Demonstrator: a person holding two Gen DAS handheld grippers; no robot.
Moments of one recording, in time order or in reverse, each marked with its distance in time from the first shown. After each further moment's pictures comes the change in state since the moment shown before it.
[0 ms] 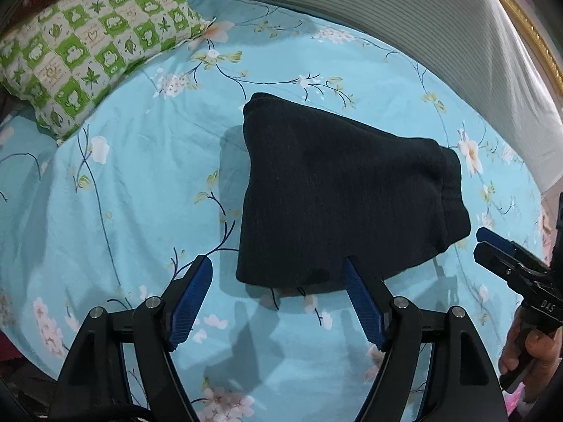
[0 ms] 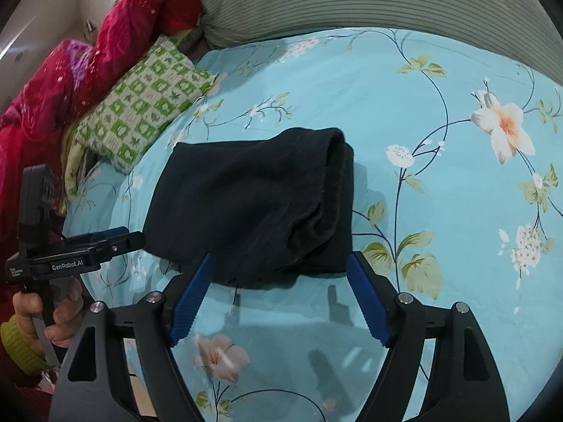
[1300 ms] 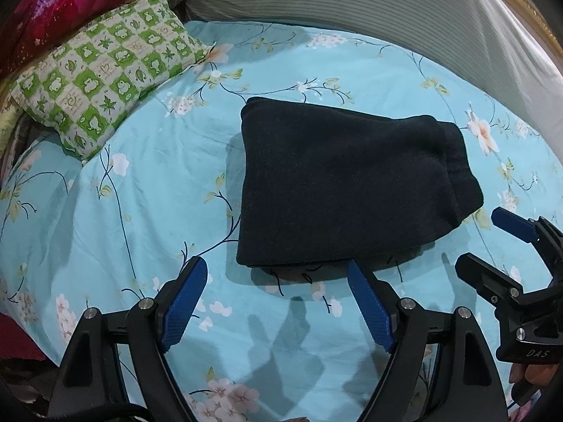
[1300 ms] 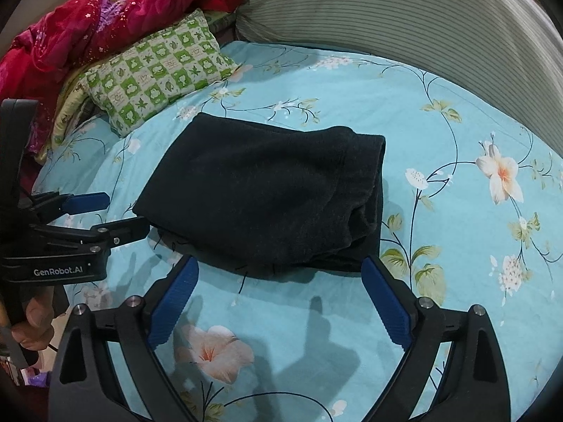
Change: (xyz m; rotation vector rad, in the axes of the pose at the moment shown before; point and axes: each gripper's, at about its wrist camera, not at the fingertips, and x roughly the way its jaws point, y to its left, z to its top) left arm -0.002 -0.020 -0.024 0.106 -0.091 0.139; right arm 0.011 0.051 -0.026 -0.214 -0.064 -0.149
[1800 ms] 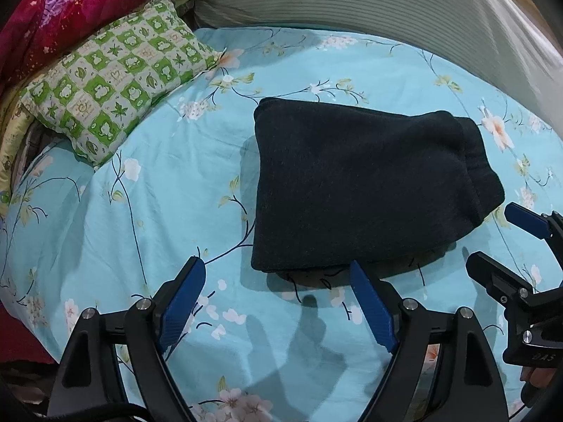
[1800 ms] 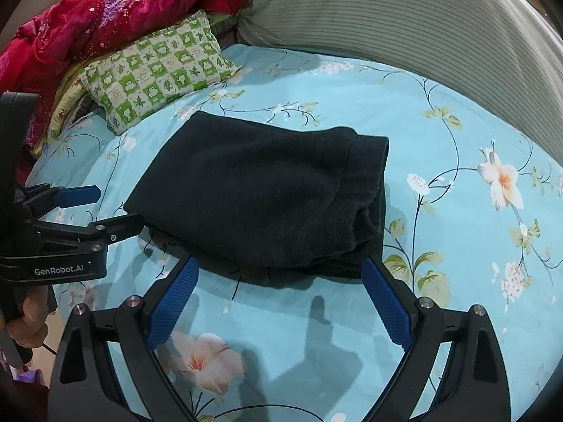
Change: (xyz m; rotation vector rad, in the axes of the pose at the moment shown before) left arm 0.008 0.002 -0.002 0.020 -0.034 0.069; right arm 0.010 0.003 -0.006 -0.028 -0.035 -0.020
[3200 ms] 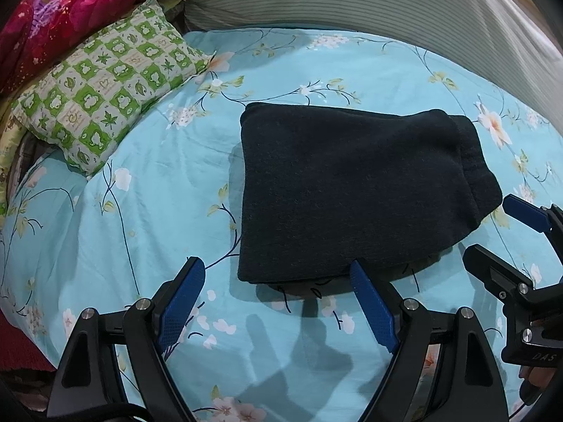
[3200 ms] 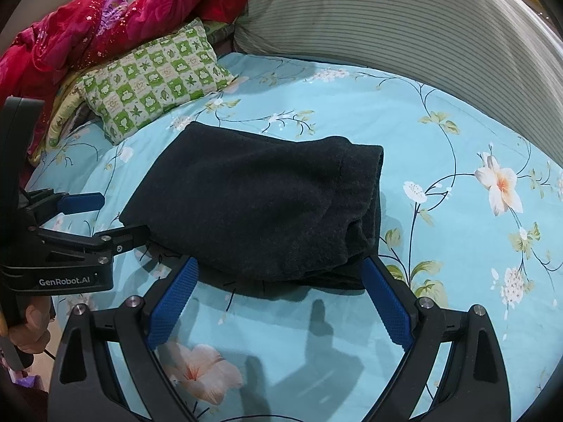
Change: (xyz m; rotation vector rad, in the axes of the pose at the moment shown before) left arm 0.005 -0.007 0.006 0.034 -0.002 -0.010; right arm 0.000 -0.004 0.005 0.005 -0.036 -0.003
